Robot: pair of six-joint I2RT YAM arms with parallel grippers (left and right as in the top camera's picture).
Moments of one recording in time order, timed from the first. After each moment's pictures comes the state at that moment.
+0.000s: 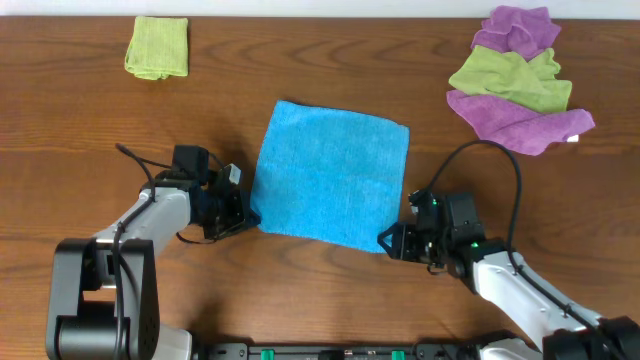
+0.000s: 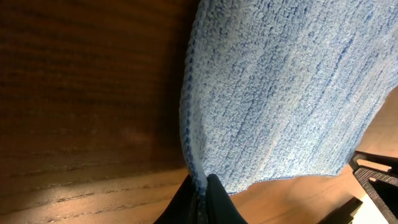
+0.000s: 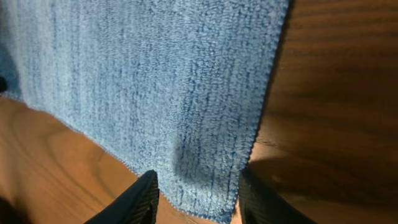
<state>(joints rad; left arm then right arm) -0.04 1.65 0.74 -0.52 0.60 -0.33 0.26 1.34 0.40 -0.19 -0.44 0.47</state>
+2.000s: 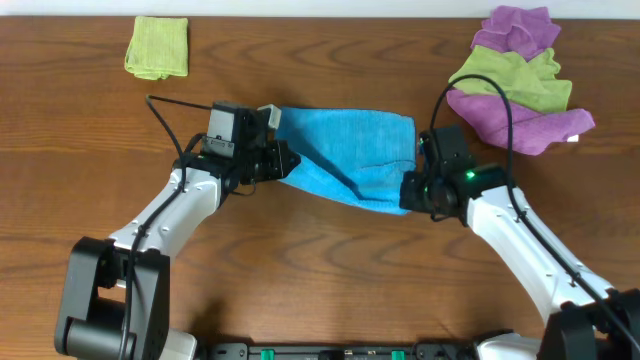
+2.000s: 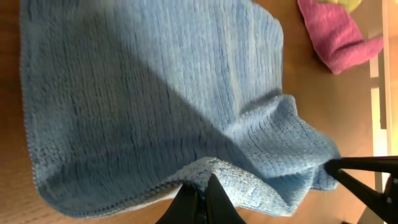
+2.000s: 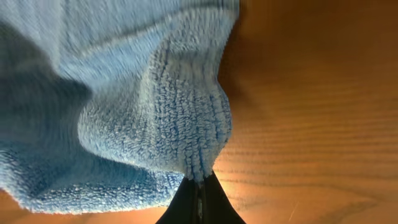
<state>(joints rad) -0.25 1.65 0.94 -0.21 0.59 -0.44 0.29 1.48 0.94 -0.69 -0.05 0.46</state>
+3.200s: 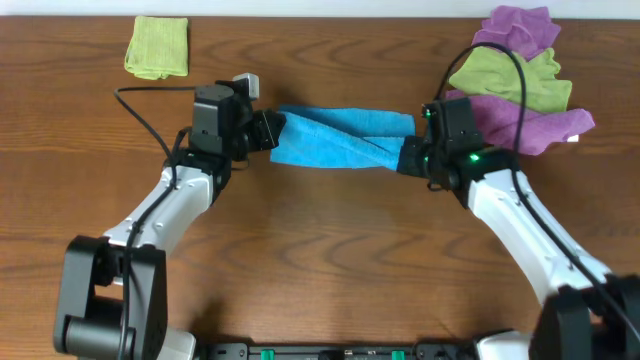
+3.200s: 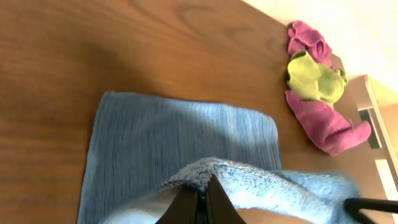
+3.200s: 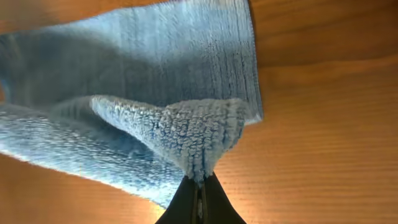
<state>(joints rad) -0.20 1.67 0.94 0.11 0.45 -0.52 0.26 1.57 1.03 -0.50 -0.04 0.46</state>
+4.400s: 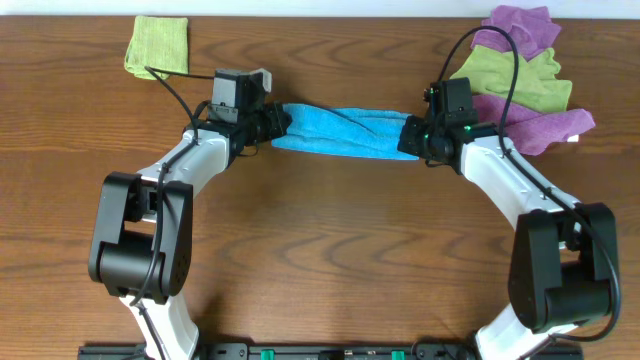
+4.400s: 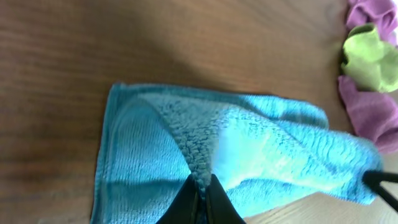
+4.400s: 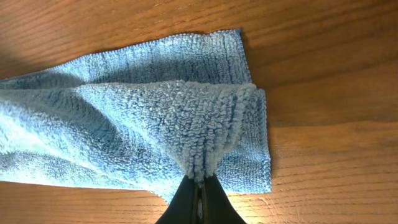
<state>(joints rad) -0.20 1.95 1.18 -0.07 0.47 -0.47 0.17 1.81 1.14 -0.39 -0.13 0.46</state>
